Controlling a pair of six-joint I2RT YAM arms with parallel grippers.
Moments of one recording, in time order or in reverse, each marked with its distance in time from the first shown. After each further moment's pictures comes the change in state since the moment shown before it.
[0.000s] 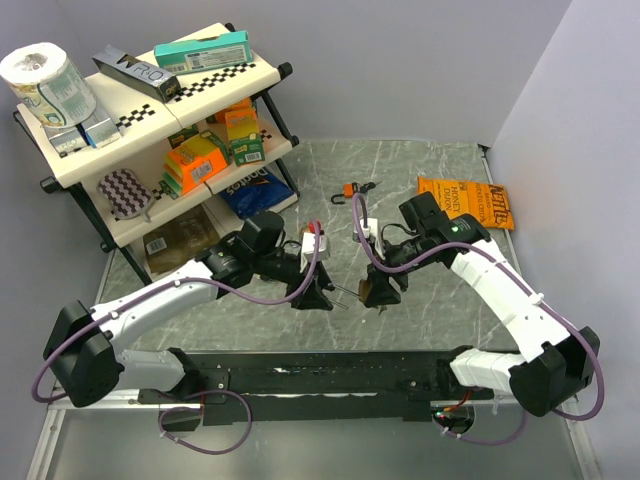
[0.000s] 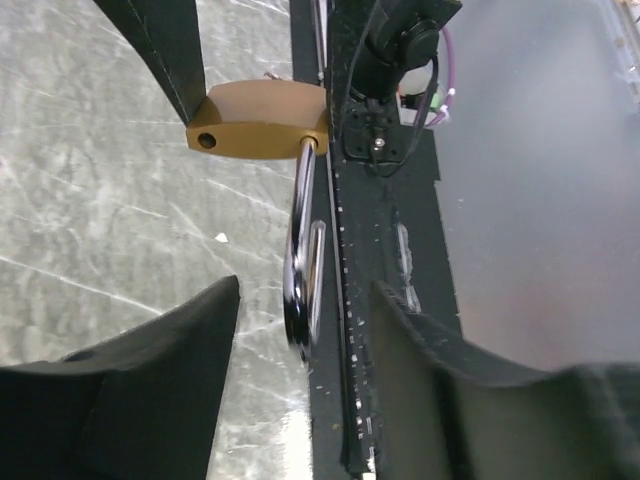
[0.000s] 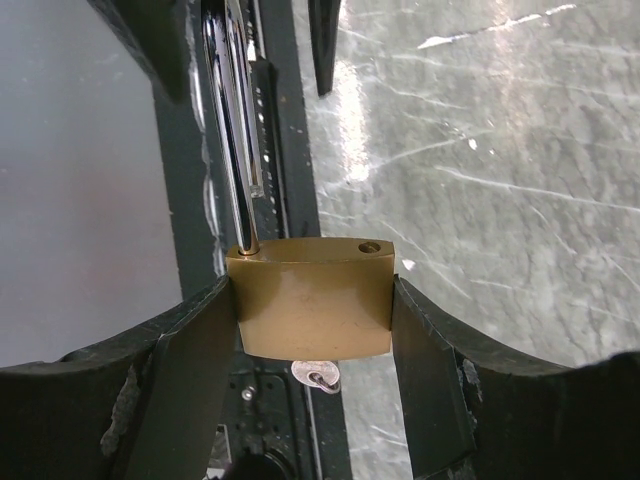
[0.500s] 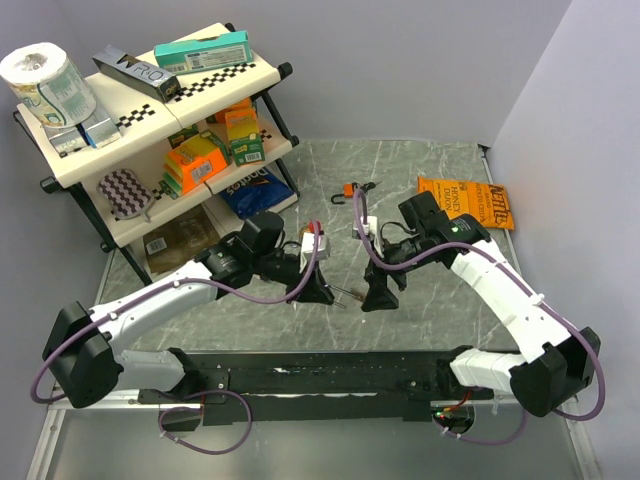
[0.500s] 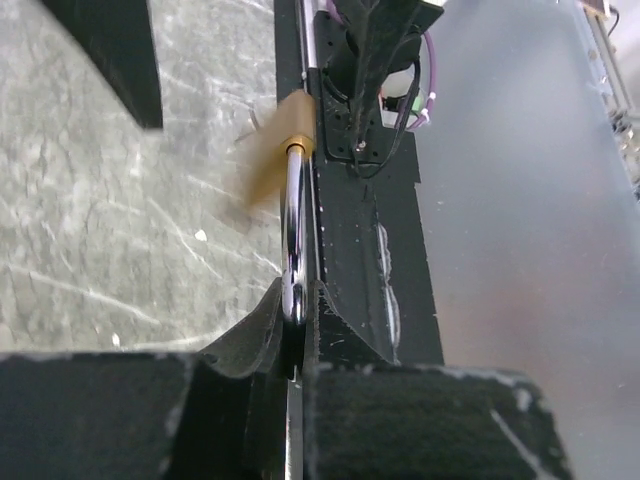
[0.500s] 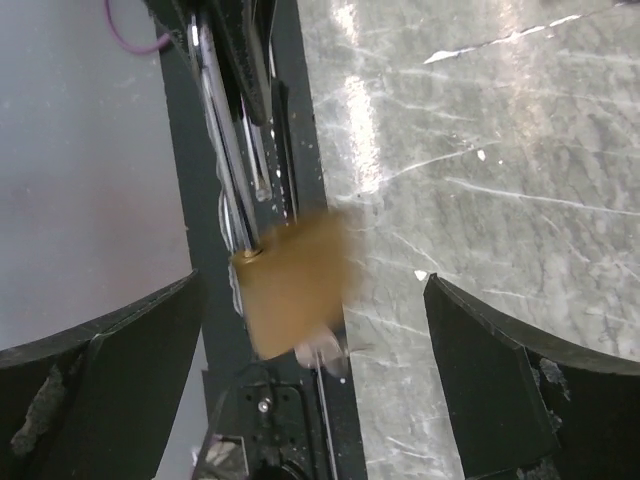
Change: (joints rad) left arm -0.006 0.000 0.000 -0.002 0.024 -0.032; right arm 0.010 -0.001 0.002 0.022 -0.019 0.068
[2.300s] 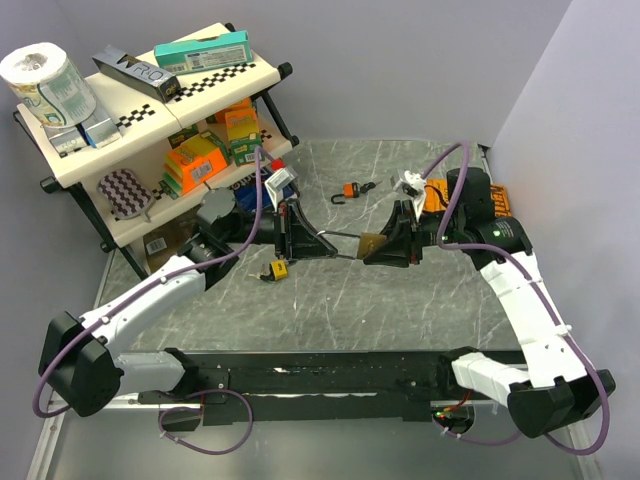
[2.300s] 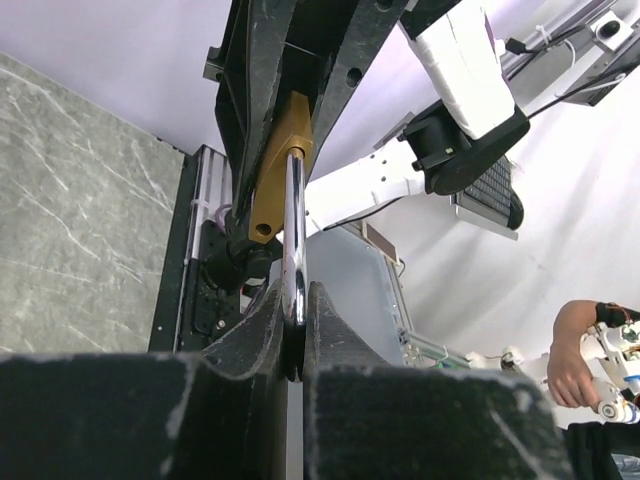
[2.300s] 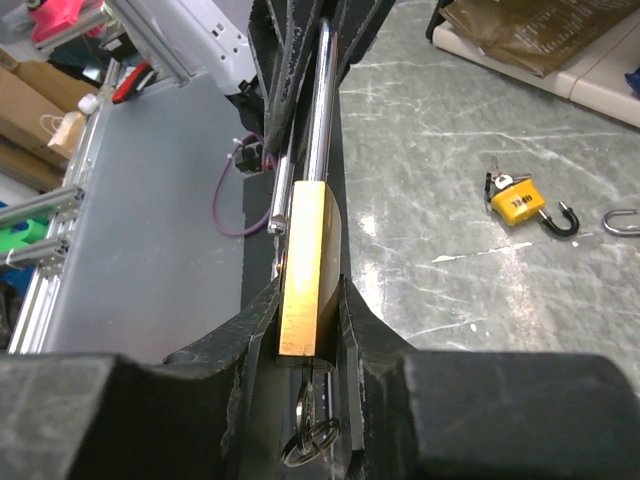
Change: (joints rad) left arm 0.161 -0.037 0.008 0.685 0.097 -1.011; right arm -0.193 -0.115 0.098 0.291 -0.412 0.304
